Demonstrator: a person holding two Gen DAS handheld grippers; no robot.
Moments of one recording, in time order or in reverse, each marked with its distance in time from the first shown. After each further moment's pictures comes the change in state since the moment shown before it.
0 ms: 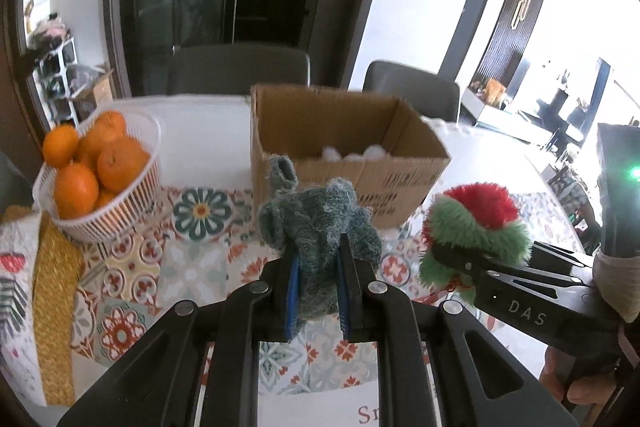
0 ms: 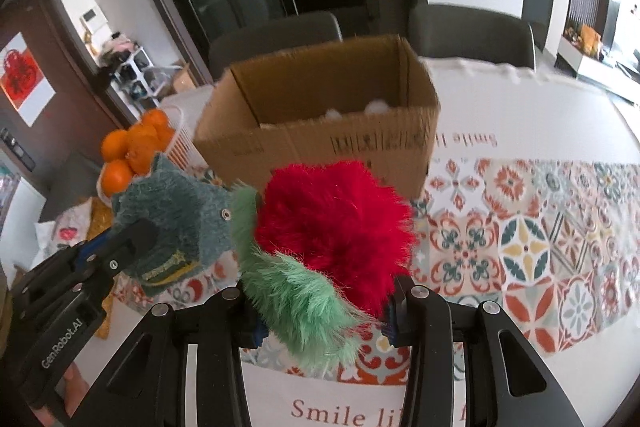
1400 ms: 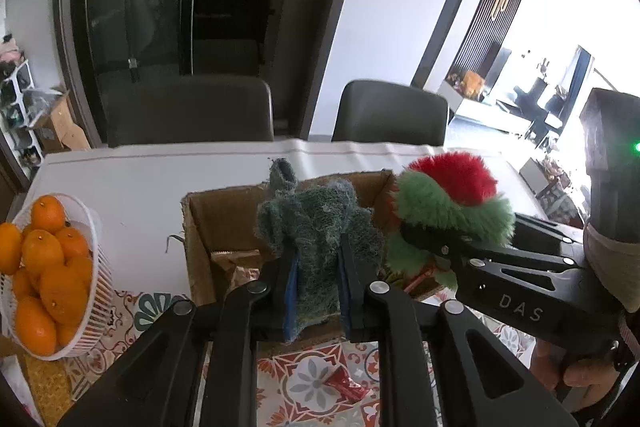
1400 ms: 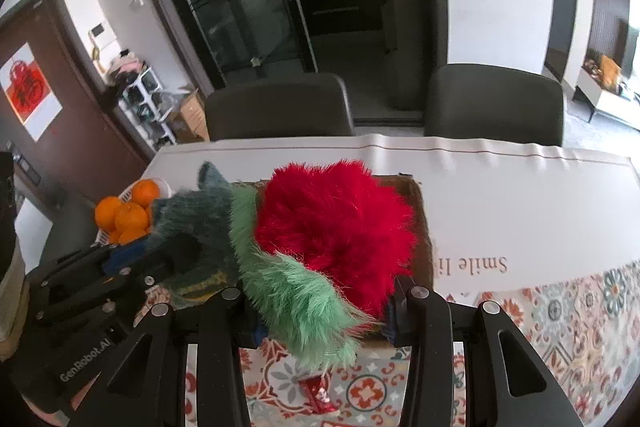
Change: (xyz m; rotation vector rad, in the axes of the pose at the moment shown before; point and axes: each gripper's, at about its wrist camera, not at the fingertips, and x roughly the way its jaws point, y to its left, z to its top) left arm 0.082 -0.019 0.145 0.065 0.022 -0.103; right arm 0.047 -0.024 0.147 -0.059 -0.042 0.046
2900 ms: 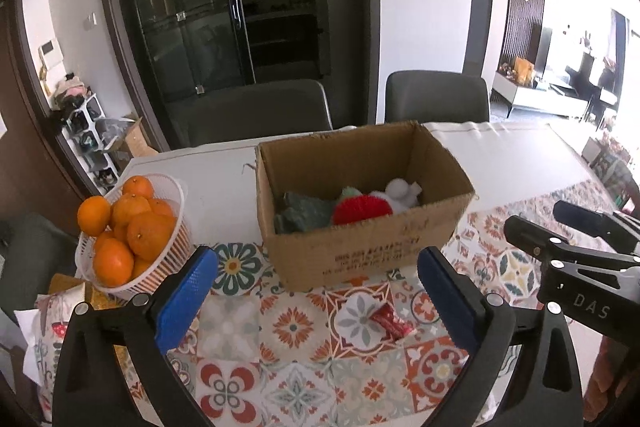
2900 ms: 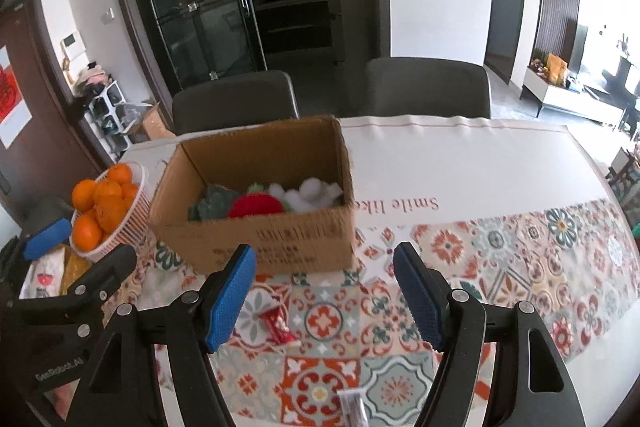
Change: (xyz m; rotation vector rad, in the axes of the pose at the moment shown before) left arm -0.060 -0.041 -0.091 0.073 -0.066 0.303; right arm -0.082 -0.014 -0.104 0.057 -0.086 -0.183
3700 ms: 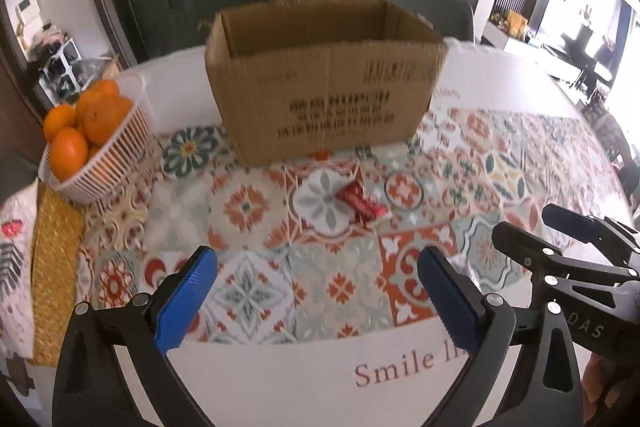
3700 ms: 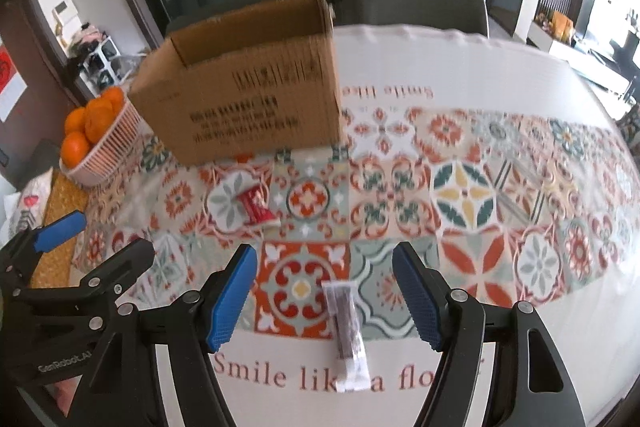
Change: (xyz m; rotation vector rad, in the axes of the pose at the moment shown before) left arm 0.017 -0.033 -0.102 -0.008 0.227 -0.068; right arm 0.017 -0.018 -0.108 0.016 0.208 0.014
